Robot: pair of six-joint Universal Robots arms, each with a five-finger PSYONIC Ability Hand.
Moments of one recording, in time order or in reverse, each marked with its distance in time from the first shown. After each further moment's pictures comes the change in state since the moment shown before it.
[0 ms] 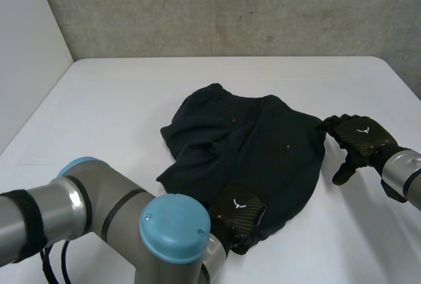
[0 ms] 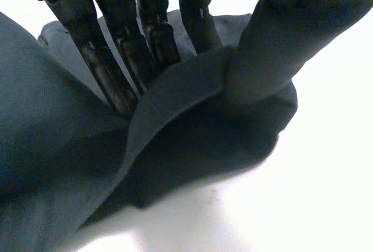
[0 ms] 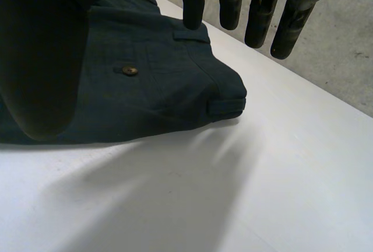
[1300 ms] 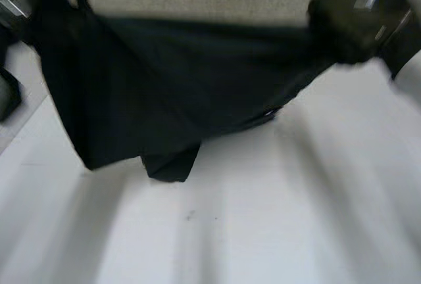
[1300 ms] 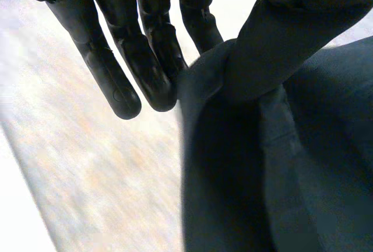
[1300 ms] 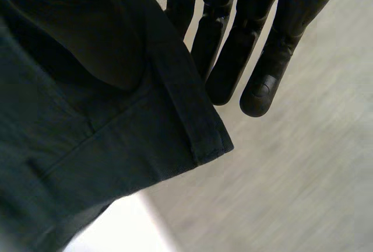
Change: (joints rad) left arm 0.453 0.881 0.055 -0.198 -0.112 0.053; right arm 0.236 -0.383 -0.349 0.118 0.022 -0.020; left_hand 0.091 0.190 0.187 0.197 0.161; right_hand 0.775 0.960 0.954 0.955 0.907
